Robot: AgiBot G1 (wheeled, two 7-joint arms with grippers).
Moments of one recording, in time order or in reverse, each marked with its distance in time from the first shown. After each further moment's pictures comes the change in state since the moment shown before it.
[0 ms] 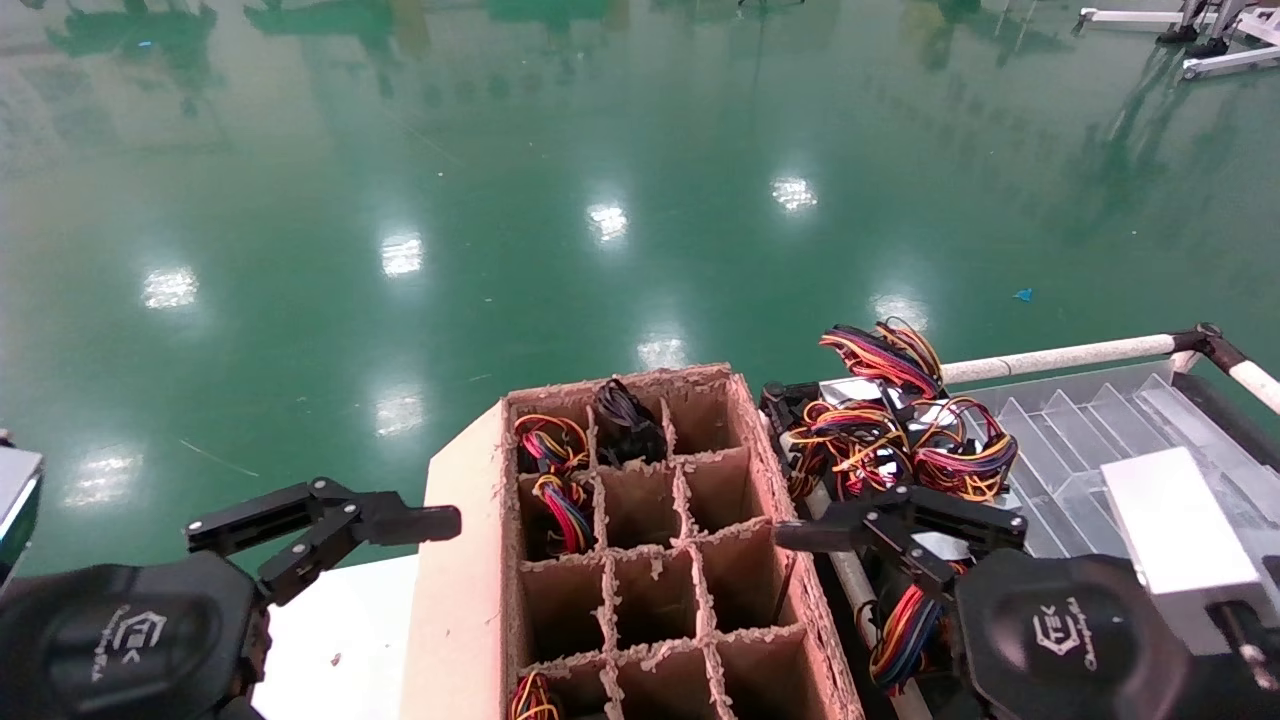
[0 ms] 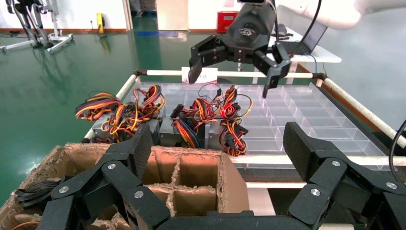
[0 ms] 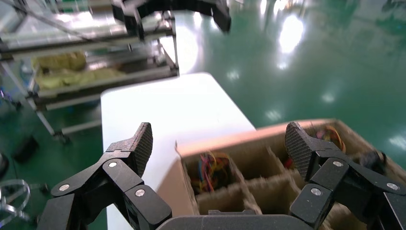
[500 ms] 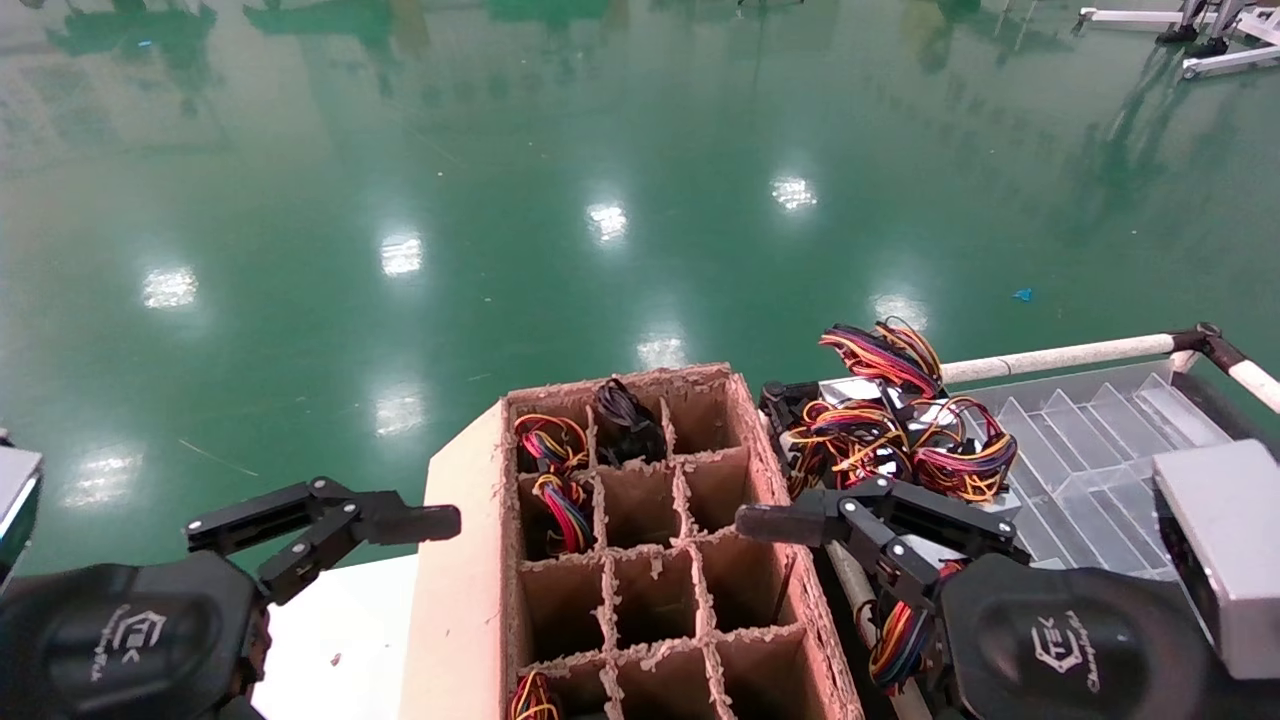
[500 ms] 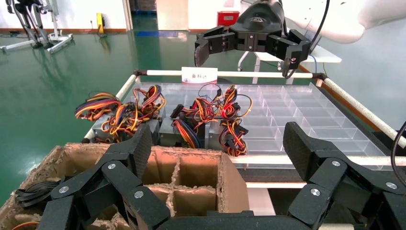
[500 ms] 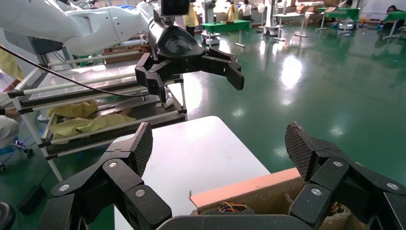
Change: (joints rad) left arm 0.000 0.000 0.000 0.000 0.000 0.000 0.000; right arm -0.174 -0.071 0.185 0.064 0.061 0.016 0.042
